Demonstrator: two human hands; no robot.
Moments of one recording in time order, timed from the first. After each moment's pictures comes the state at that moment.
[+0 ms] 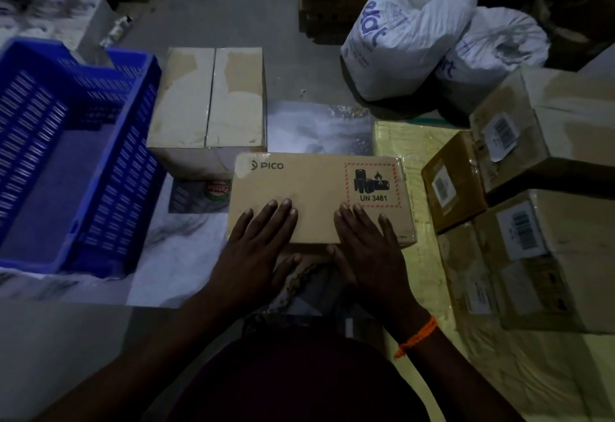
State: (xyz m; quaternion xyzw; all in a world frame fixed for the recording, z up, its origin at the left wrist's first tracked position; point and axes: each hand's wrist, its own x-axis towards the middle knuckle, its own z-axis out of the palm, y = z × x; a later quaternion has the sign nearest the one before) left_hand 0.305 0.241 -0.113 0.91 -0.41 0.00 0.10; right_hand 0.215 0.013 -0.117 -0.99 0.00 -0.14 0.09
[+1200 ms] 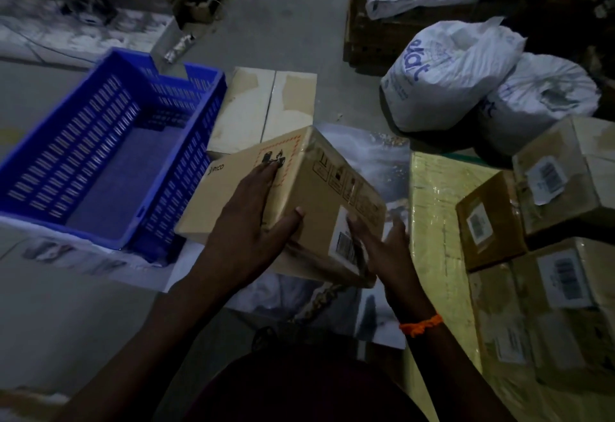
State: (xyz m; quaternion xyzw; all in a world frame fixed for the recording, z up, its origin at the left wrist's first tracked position) left_hand 0.320 0.286 0.006 0.89 -0.15 -0.03 0.43; right_hand 0.268 0.058 -0.061 -0.74 0.31 0.03 0.59
